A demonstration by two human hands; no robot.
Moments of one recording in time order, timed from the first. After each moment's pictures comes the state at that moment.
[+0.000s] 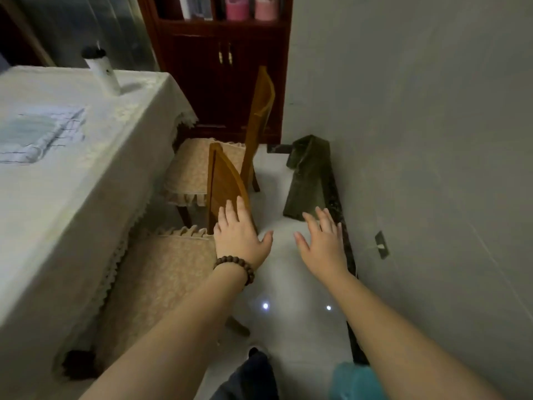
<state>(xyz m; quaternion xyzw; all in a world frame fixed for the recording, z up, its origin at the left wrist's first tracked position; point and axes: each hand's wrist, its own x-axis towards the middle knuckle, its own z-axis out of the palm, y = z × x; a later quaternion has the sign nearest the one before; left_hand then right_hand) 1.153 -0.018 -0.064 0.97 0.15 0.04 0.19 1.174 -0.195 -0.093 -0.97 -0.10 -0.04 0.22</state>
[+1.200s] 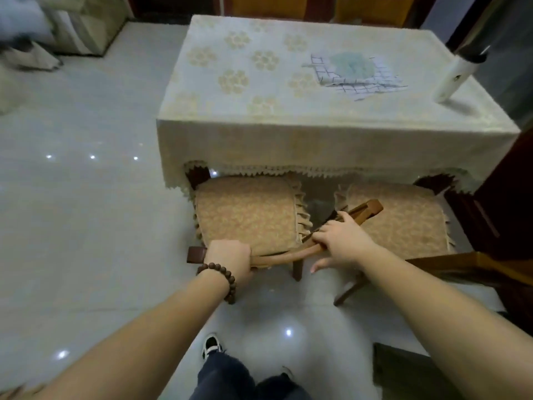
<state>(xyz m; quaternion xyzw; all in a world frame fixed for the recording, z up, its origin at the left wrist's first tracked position) 1.229 -0.050 -0.104 0.75 0.64 -0.17 0.07 1.481 0.013 -0.094 -0.41 -0.88 0.03 -0.25</state>
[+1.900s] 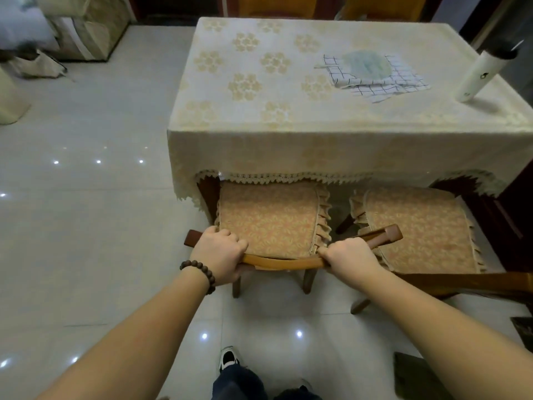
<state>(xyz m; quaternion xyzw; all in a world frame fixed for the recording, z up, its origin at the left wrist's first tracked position) 1.136 0.000 -0.119 0.86 0.51 -0.07 -0.02 1.423 0.019 -0.097 -0.45 -0.87 0.01 -0.20</state>
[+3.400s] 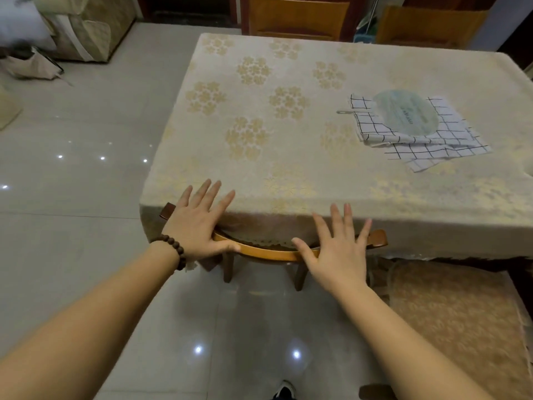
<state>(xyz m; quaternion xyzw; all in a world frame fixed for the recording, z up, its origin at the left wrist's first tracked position) 1.069 0.343 -0.107 0.79 0.61 -0.08 0.03 1.354 0.327 -0.111 -0.64 -0.77 0.00 0.01</state>
